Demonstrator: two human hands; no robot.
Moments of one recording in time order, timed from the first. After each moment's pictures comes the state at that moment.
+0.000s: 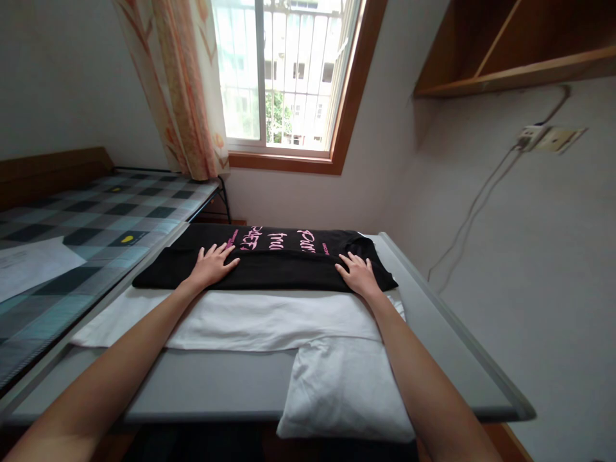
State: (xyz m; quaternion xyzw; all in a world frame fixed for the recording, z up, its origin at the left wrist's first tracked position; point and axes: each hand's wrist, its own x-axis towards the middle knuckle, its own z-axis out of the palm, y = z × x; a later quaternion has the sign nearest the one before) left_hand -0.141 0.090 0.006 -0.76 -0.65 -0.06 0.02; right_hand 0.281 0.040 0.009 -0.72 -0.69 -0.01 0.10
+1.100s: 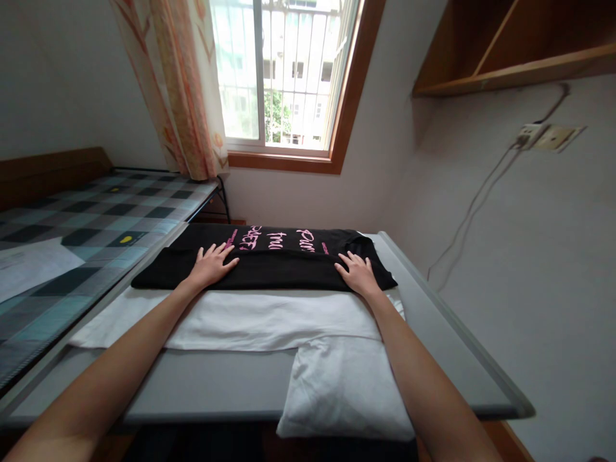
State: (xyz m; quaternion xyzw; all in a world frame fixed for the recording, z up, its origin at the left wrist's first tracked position) left_hand -0.141 0.090 0.007 -0.76 -0.65 -0.05 0.02; right_hand 0.281 0.040 0.009 -0.72 -0.69 -0.01 0.10
